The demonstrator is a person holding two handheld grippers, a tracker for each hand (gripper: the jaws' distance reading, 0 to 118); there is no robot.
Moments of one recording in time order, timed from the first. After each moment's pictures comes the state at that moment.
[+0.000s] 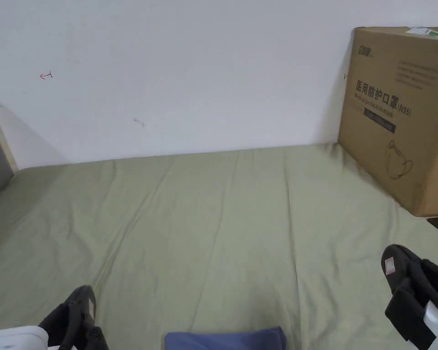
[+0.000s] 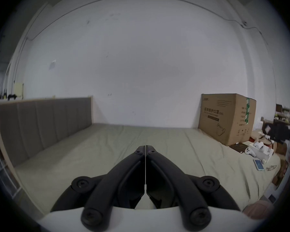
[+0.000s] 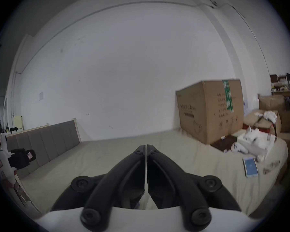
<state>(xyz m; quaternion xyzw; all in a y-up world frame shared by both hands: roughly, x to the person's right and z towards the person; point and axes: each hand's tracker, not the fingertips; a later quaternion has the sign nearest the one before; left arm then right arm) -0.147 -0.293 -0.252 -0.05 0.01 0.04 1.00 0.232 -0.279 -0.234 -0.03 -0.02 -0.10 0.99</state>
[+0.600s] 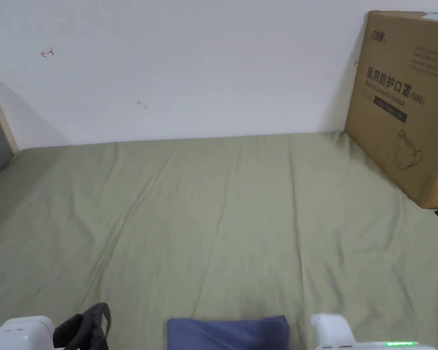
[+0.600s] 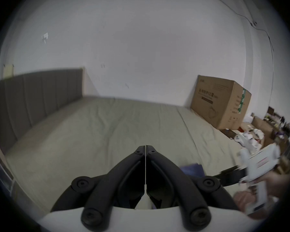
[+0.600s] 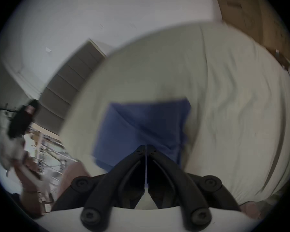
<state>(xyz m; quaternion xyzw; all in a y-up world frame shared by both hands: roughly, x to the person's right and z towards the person) -0.173 -0.324 -0.276 -0.19 -0.07 0.09 0.97 0.190 -0.412 -0.342 -0.52 0.17 -0.14 0.82</state>
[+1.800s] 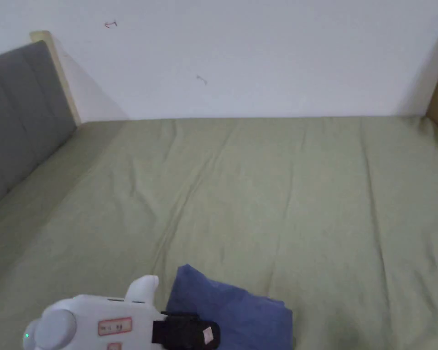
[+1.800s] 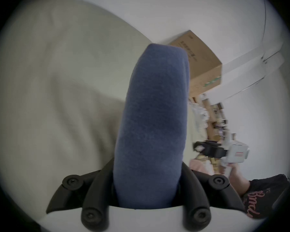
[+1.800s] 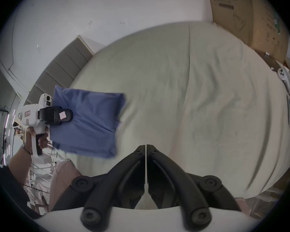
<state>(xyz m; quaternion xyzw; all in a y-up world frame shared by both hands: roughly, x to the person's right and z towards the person) -0.267 -0.405 -0.418 -0.47 -0.28 0.23 0.80 0.210 -0.361 -0.314 -0.47 0.15 -0.13 0.86</state>
